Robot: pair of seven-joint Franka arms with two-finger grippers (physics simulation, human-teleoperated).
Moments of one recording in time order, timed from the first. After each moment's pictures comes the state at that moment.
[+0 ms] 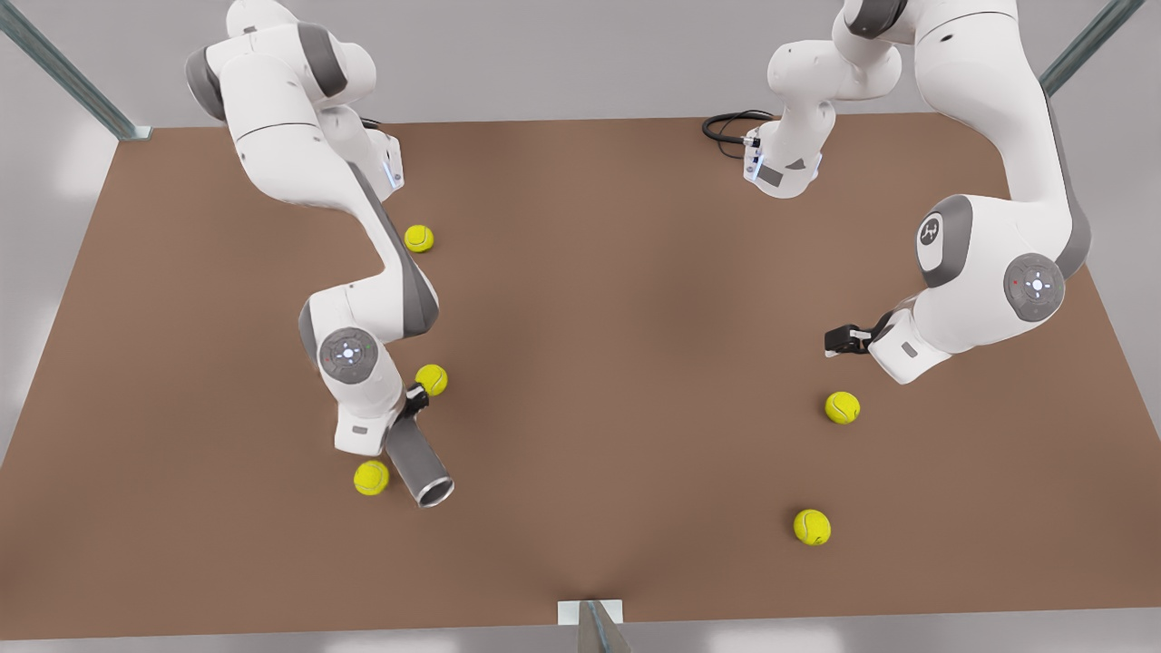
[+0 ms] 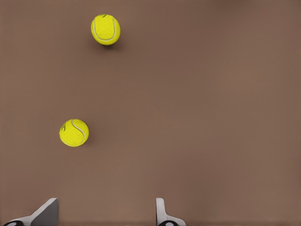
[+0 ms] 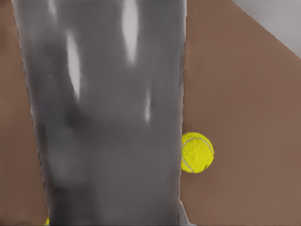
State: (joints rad) left arm -0.05 0.28 -0.06 -1.52 -0.10 1.67 0.02; right arm 0.35 0.56 0.01 -1.47 -0.15 2.04 -0.26
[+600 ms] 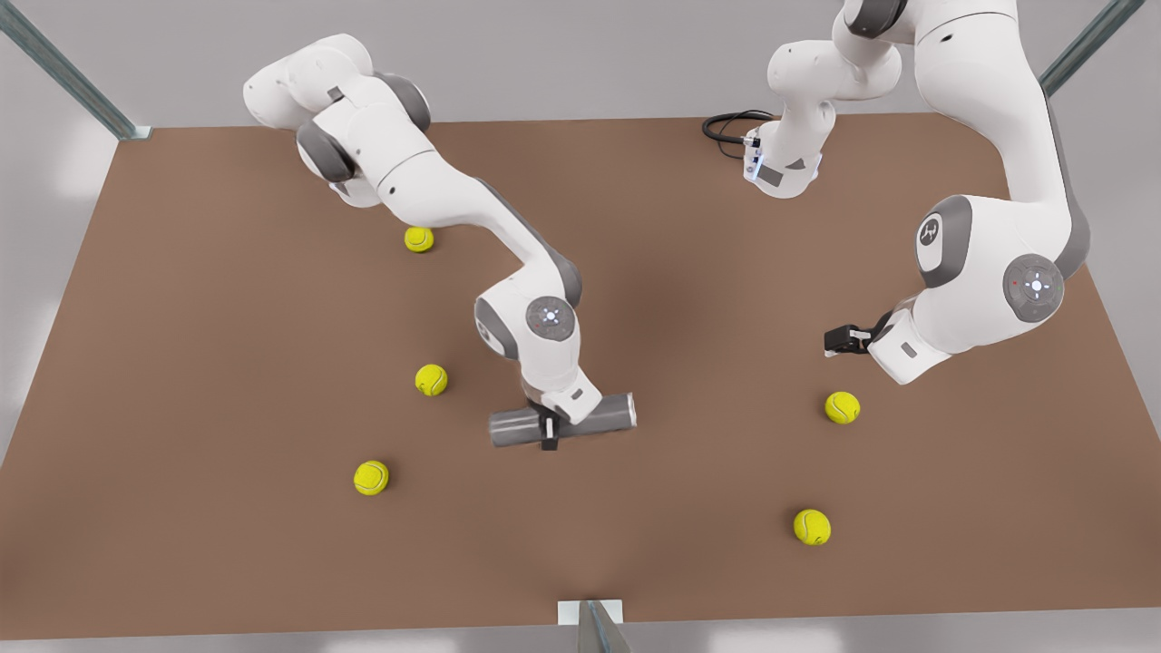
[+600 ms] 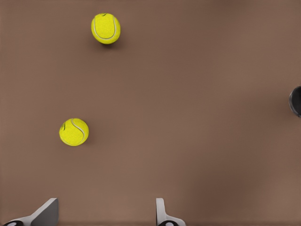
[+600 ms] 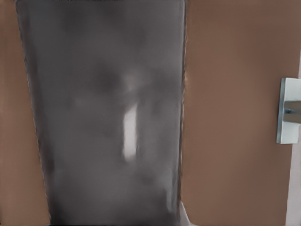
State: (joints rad) left arm -0.05 0.28 -0.06 -1.52 -0.10 1.67 0.01; right arm 0.67 0.94 0.01 -1.02 -0.23 2.08 -0.87
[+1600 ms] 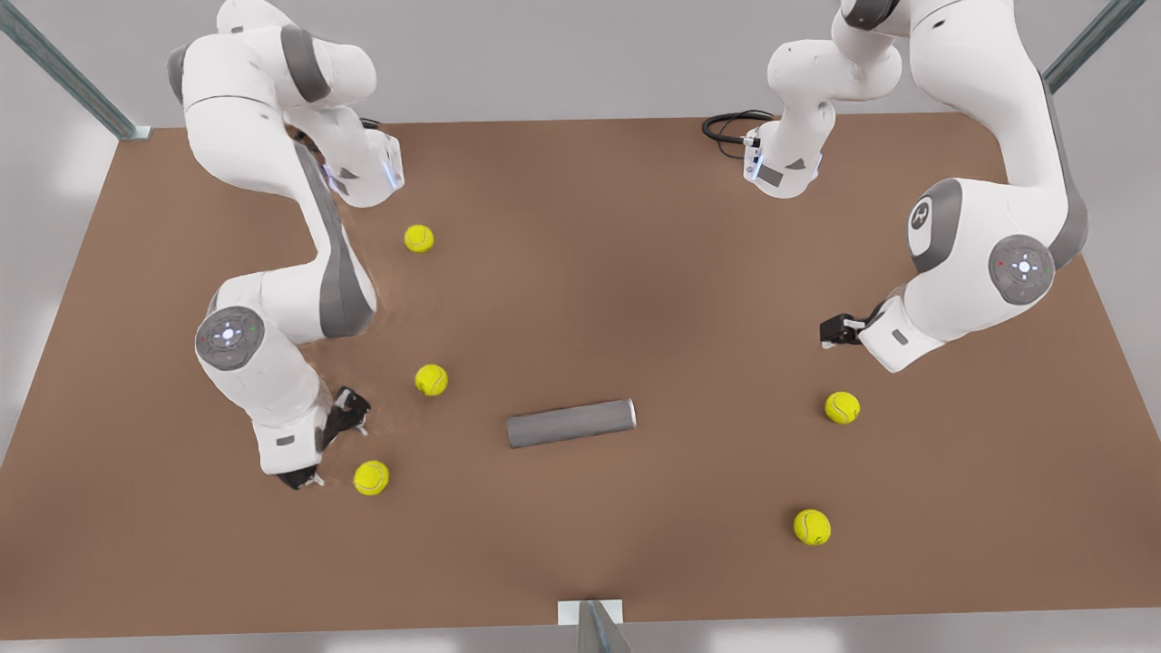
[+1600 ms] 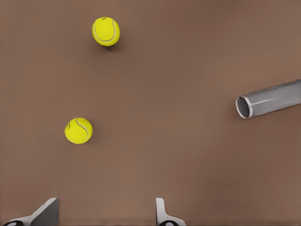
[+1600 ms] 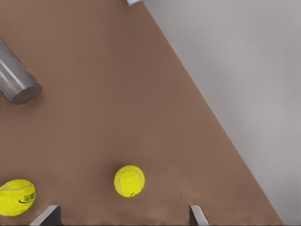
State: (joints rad) left arm -0.08 0.26 -0.07 -1.51 -0.06 1.64 0.00; right arm 0.14 0.50 -0.01 -1.28 -0.03 1.98 -0.75
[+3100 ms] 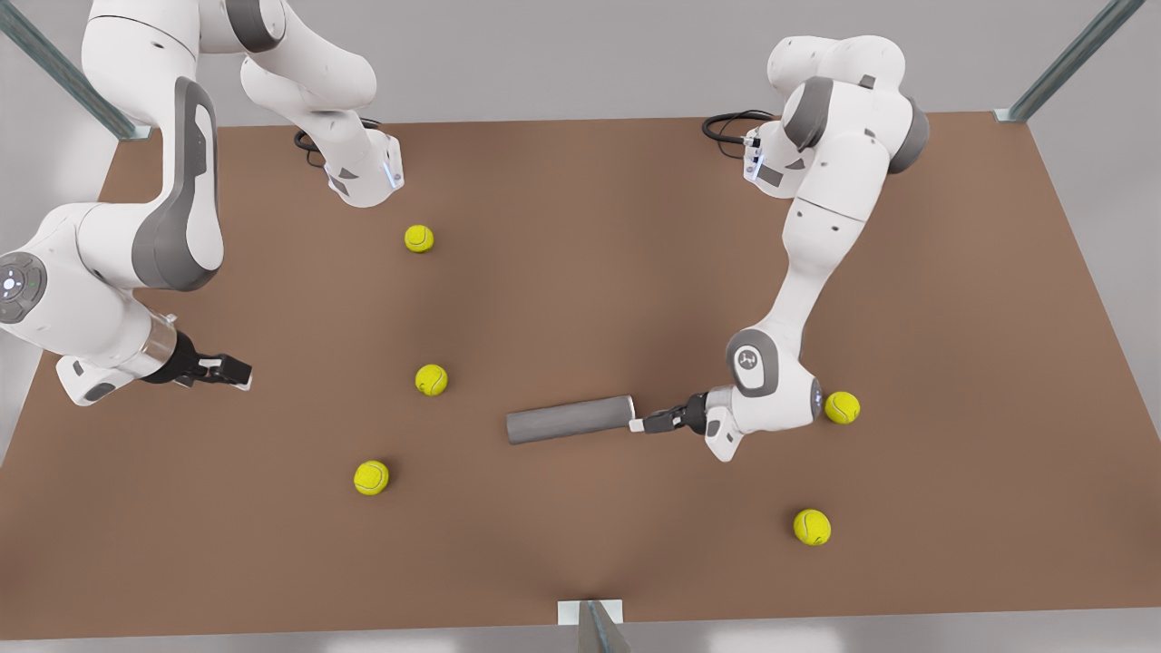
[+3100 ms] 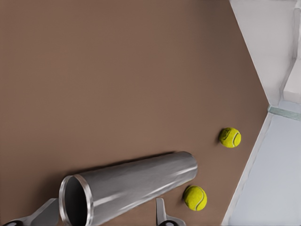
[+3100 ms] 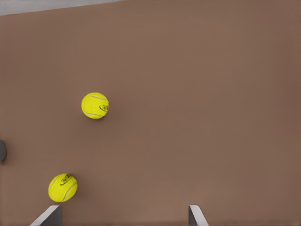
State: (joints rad) left arm -0.25 0.83 -0.16 -1.50 -1.09 2.27 0.09; right arm -0.03 0.26 -0.01 -1.49 0.04 1.74 0.05
